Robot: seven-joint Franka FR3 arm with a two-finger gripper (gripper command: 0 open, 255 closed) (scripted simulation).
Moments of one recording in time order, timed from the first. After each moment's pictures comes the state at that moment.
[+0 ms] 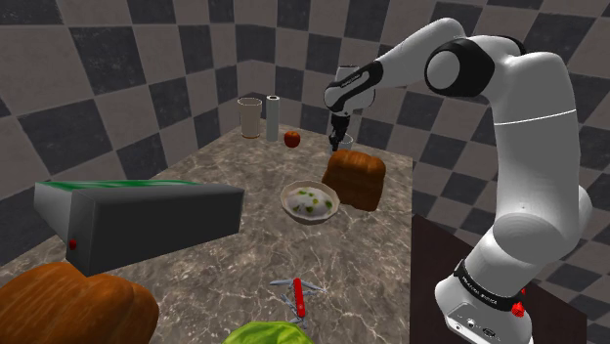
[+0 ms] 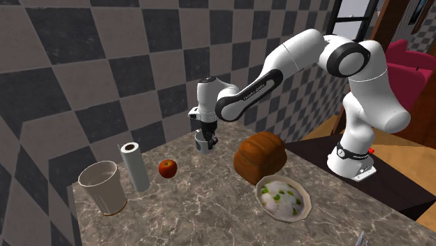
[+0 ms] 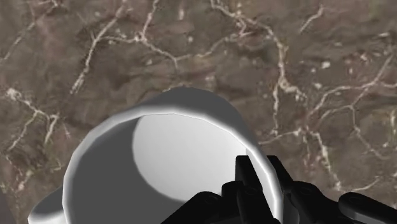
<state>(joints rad) -0.13 0.58 -0.18 -1.66 0.06 2.24 -0.57</state>
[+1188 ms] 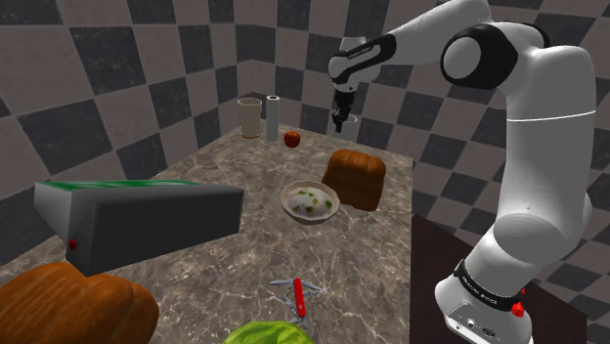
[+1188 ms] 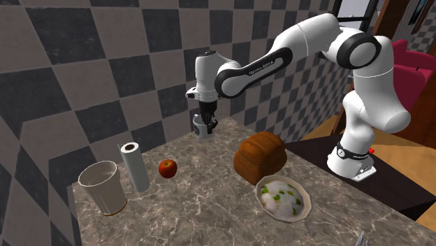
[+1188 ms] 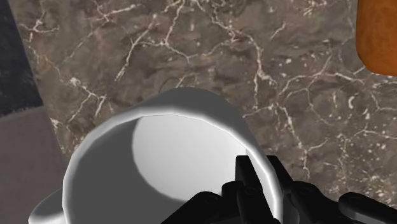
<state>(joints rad) -0.12 0.47 -0.19 -1.58 0.04 2.05 -0.56</state>
